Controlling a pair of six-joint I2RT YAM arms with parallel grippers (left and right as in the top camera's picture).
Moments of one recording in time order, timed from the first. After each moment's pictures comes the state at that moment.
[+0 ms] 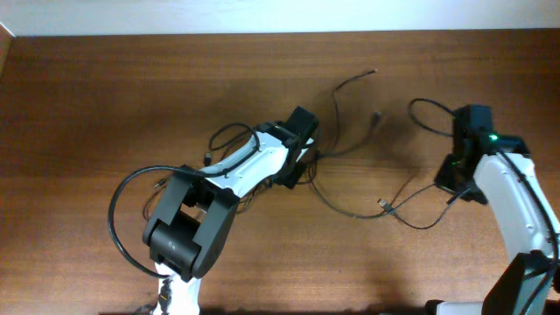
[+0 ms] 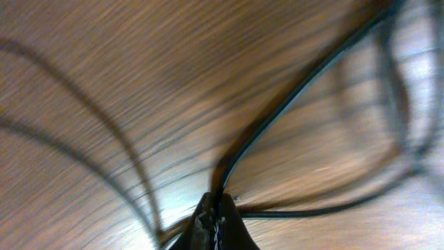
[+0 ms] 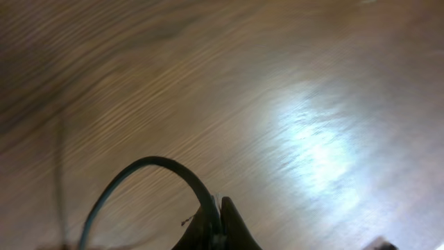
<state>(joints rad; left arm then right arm) -0.58 2.05 1.40 -0.81 -0.16 -0.02 -0.15 1.55 1.09 -1.00 0.32 0.46</state>
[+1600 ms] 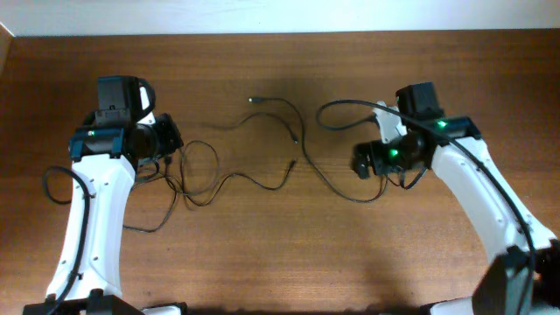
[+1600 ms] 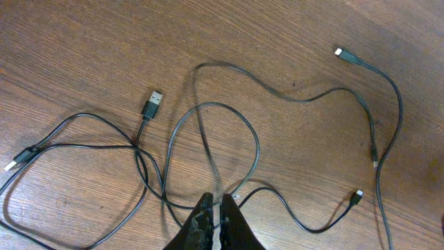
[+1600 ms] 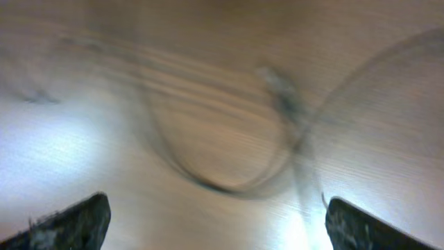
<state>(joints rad) 0.10 1.47 1.31 -0.92 0.08 -0.33 0.16 1.63 1.23 -0.97 -0.12 0.04</state>
